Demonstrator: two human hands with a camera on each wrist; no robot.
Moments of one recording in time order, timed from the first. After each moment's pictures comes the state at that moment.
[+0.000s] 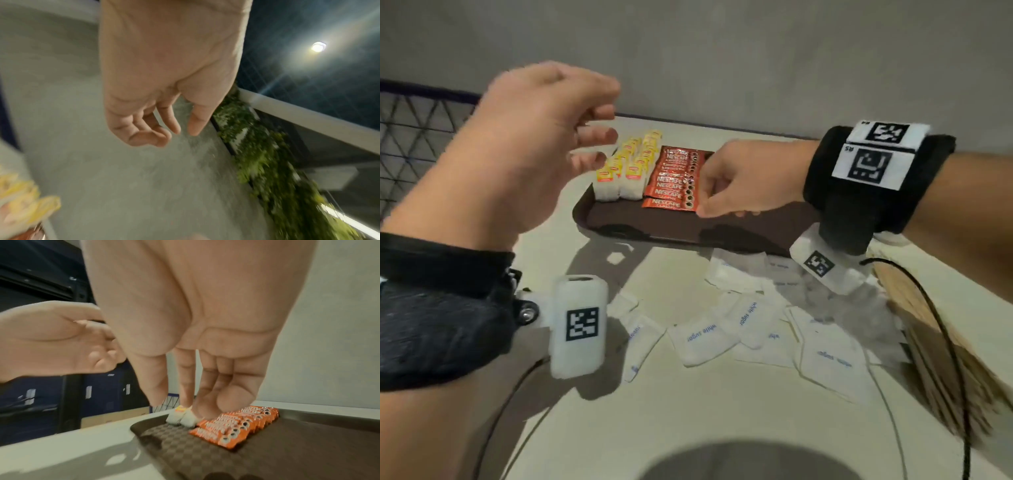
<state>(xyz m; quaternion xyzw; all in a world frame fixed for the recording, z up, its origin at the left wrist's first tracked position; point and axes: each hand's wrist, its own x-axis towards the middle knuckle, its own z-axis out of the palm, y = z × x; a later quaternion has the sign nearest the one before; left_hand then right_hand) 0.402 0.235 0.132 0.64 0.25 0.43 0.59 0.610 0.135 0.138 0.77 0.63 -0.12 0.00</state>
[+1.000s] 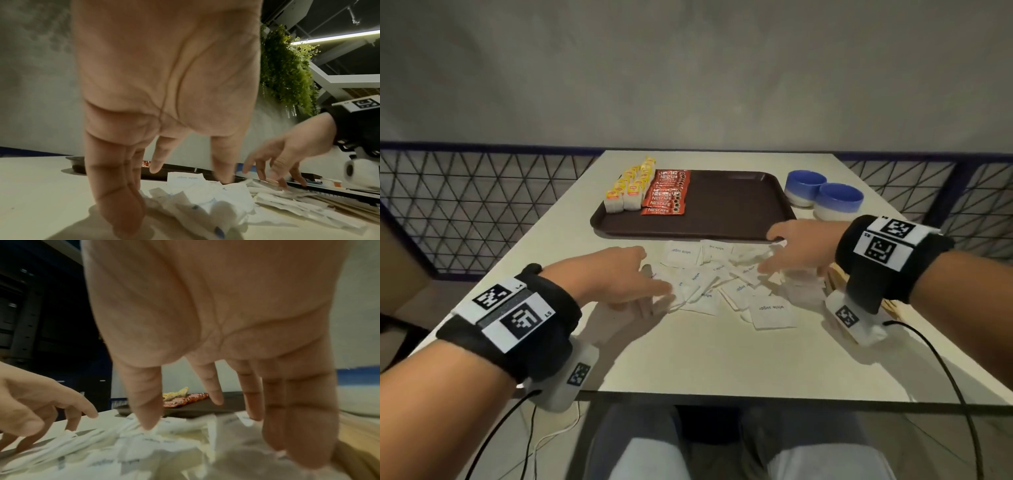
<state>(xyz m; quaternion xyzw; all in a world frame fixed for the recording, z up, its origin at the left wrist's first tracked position) 0.384 0.142 0.075 0.89 0.39 -0.12 0.19 0.622 -0.025 0.102 0.88 0.43 -0.21 0.01</state>
